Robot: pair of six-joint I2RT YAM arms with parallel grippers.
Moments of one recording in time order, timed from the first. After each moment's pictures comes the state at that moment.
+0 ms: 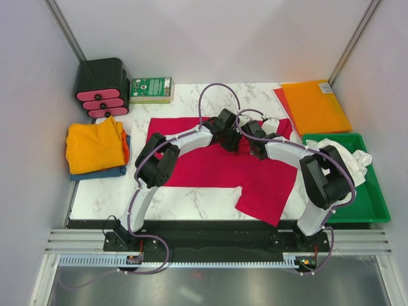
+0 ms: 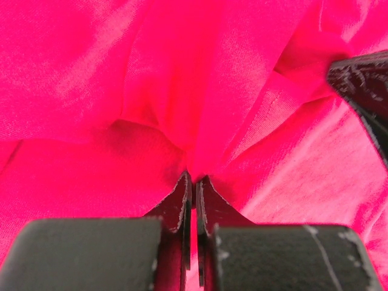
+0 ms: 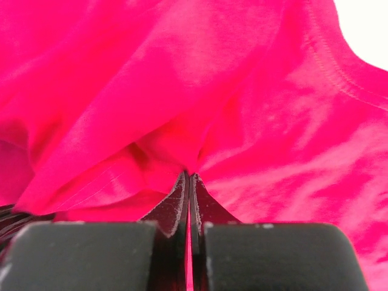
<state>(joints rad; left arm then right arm) -0.73 2.28 1.74 -0.34 0.25 -0.02 0.47 1.74 1.04 -0.37 0.59 0.76</state>
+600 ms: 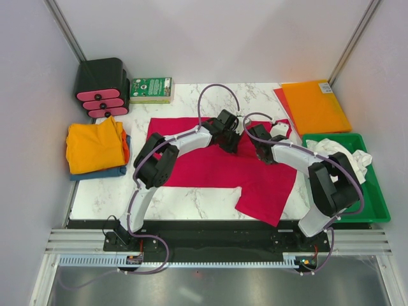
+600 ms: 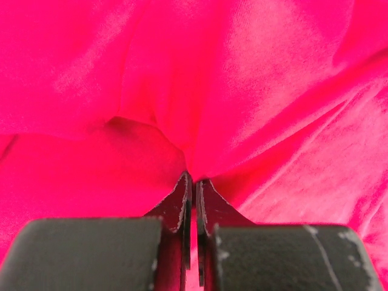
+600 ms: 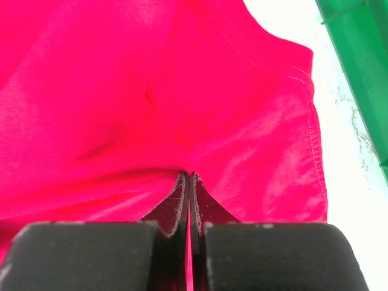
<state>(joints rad) -0.73 2.26 1.71 -0.35 0.25 -0.02 0.44 1.65 0.99 -0.53 0.66 0.81</state>
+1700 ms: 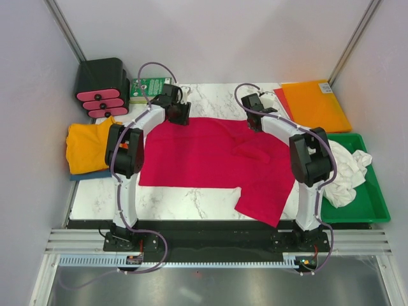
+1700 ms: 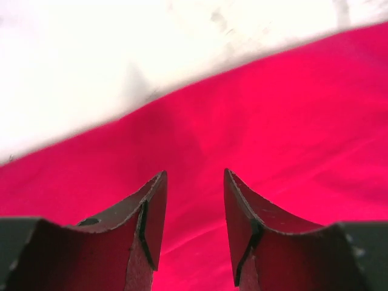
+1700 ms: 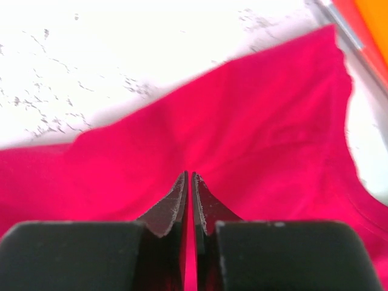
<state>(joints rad) -0.31 2.17 1.73 -0.42 0.16 0.00 0.36 2.00 1.47 -0.42 0.58 0.60</state>
